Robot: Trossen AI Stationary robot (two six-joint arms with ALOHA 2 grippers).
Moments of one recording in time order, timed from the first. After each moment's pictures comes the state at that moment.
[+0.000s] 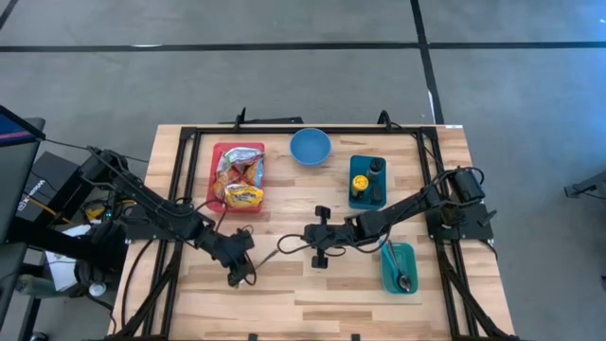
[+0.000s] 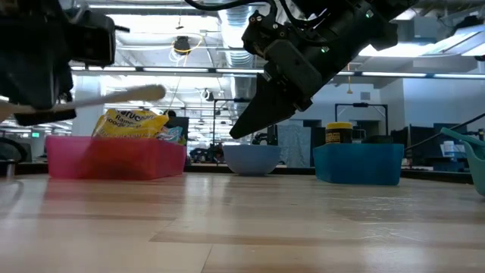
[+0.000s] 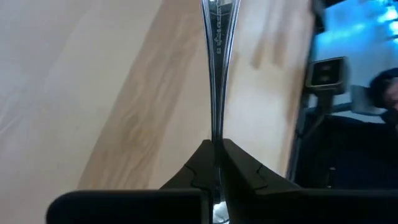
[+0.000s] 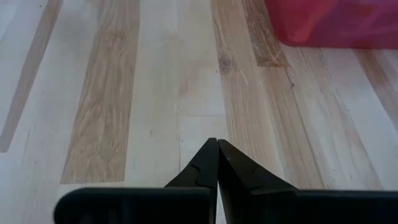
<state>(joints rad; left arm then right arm) -0.53 1.28 0.54 -0.06 -0.01 -1.03 0.27 1.88 1.06 0.06 0.32 0.16</state>
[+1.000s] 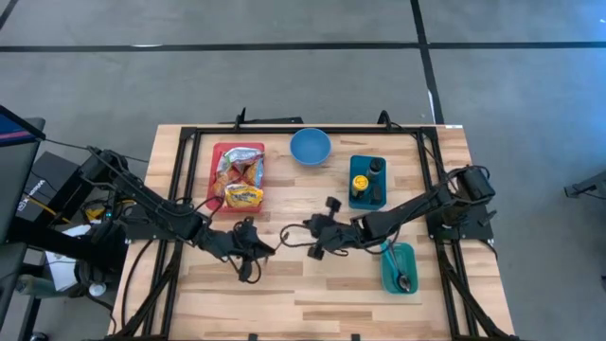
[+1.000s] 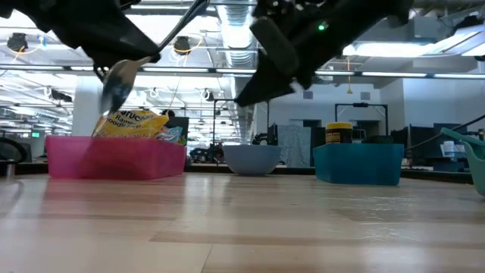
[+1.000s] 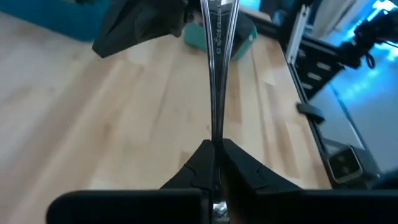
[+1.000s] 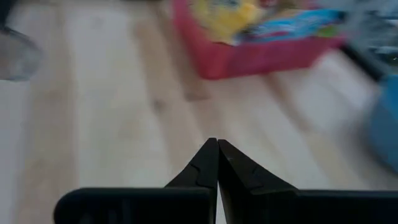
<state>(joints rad) -0.53 1.28 0.54 0.27 -0.42 -0.55 0.31 1.80 1.06 0.04 0.62 0.27</state>
